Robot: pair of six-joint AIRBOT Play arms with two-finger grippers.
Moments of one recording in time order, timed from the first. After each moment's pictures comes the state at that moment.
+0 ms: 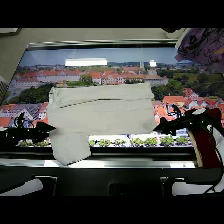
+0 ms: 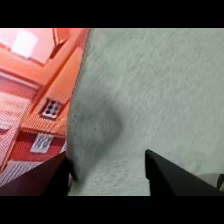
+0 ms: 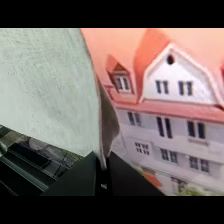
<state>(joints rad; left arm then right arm) 0.59 -1.34 0.61 0.78 -1.09 -1.14 -0.34 -1.58 0.90 -0.85 1.29 1.17</state>
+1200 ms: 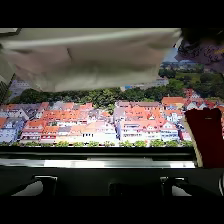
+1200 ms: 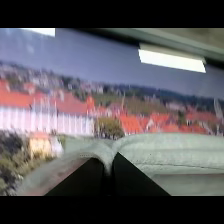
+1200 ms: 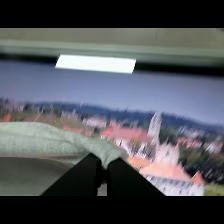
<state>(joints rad) 0.30 -1.24 1.95 1.10 -1.19 -1.48 -0.03 -1.31 2.02 -1.26 1.03 1.42</state>
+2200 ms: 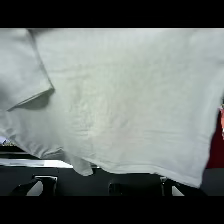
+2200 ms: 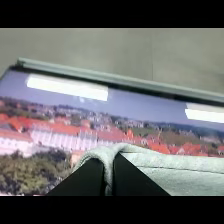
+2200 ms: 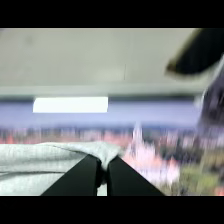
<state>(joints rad) 0.29 -0.96 1.79 1.33 -1.22 -1.57 -0.03 -1.08 1.96 -1.42 1.22 1.62</state>
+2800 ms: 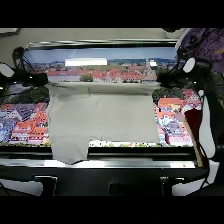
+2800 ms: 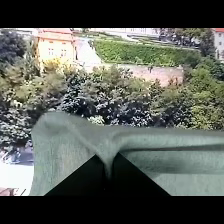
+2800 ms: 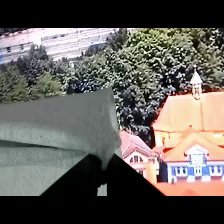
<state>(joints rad) 0.15 -1.67 1.63 1.33 -0.98 -1.47 -0.03 -1.73 1.73 -1.43 1.12 1.72</state>
